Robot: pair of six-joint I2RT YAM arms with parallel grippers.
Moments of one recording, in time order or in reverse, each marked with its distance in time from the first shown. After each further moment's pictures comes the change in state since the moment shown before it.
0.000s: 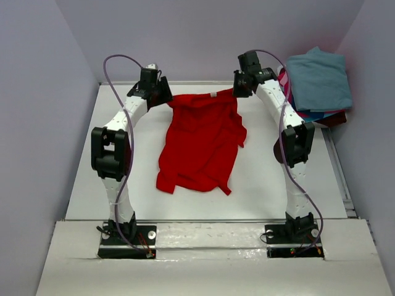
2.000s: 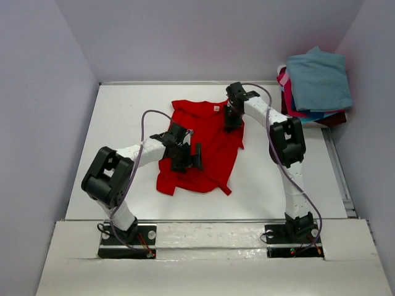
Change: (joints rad) left arm -0.352 -0.284 -0.689 -0.041 0.342 -0.091; right arm 0.049 0.056 -0.383 0.075 -0.190 0.007
